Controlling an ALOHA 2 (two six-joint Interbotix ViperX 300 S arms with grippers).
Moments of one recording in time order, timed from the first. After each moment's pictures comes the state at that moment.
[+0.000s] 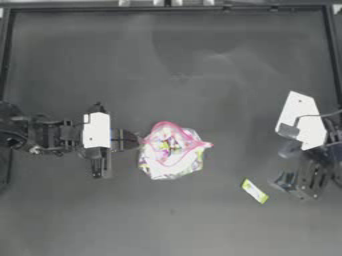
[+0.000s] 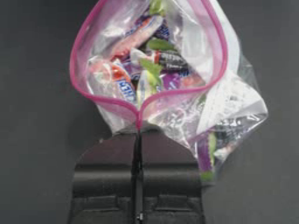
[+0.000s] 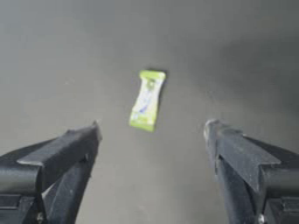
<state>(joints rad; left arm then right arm) 0.10 -0.01 0.97 -0.09 -0.46 0.20 0.18 -0.55 0.82 -0.10 0.90 0.81</state>
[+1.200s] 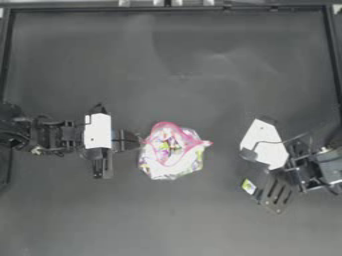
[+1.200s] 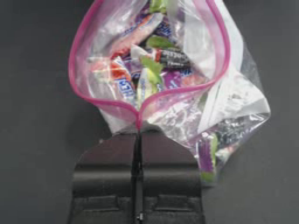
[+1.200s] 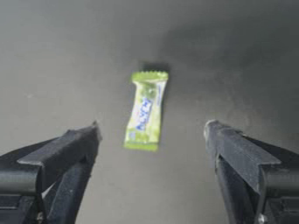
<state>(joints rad) 0.10 0.01 0.96 -0.09 -0.48 0.20 0.23 -0.23 0.83 -0.12 0.74 0.94</state>
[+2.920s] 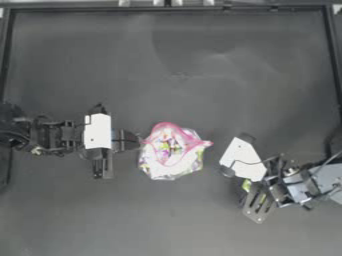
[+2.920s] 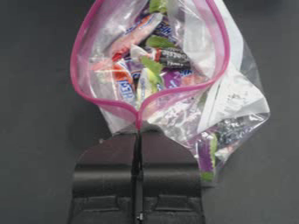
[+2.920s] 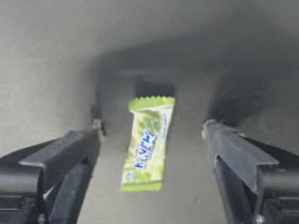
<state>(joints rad) 0.09 0.01 0.96 -0.09 -0.48 0.20 0.28 0.00 0.77 -0.21 0.71 1.07</state>
